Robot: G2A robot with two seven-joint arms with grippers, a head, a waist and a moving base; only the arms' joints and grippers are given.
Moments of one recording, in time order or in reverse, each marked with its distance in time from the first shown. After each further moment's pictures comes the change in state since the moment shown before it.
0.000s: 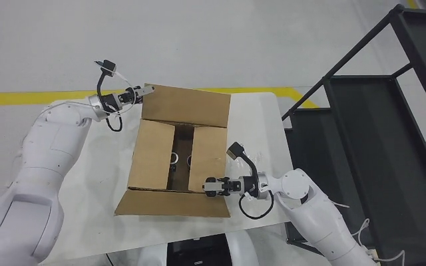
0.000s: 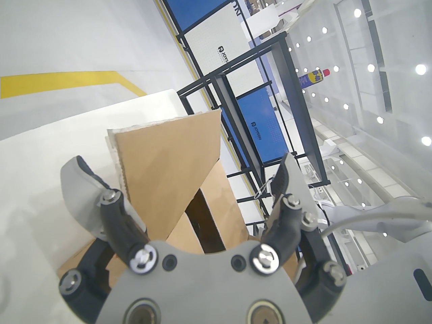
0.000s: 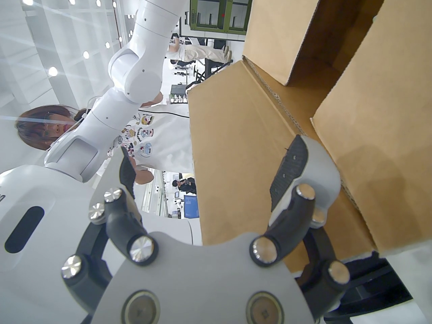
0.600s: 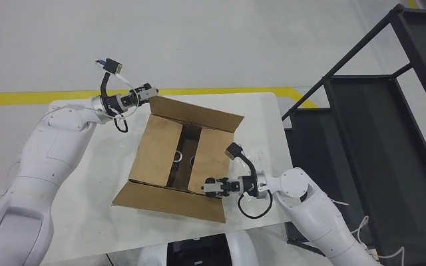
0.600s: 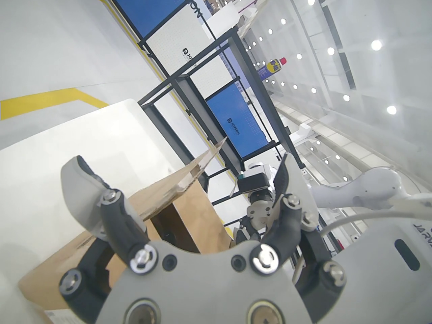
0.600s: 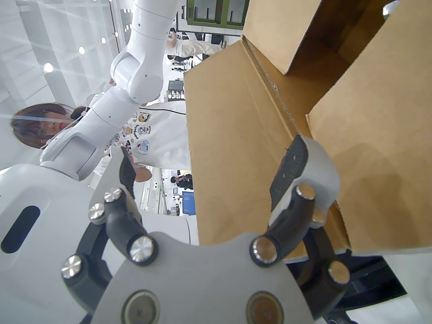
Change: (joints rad) left arm 0.095 0.112 0.062 -0.299 -0.163 -0.027 0.027; right arm 0.022 0.007 -0.023 0.011 -0.010 -0.008 0.013
